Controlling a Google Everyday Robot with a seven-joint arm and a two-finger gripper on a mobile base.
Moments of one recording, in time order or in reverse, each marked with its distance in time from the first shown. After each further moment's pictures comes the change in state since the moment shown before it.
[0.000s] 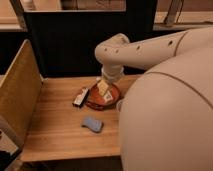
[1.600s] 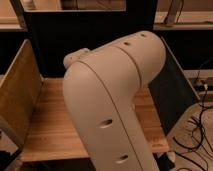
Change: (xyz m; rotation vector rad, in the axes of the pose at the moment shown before) arm -0.103 0.132 0.096 -0.232 0.044 -0.367
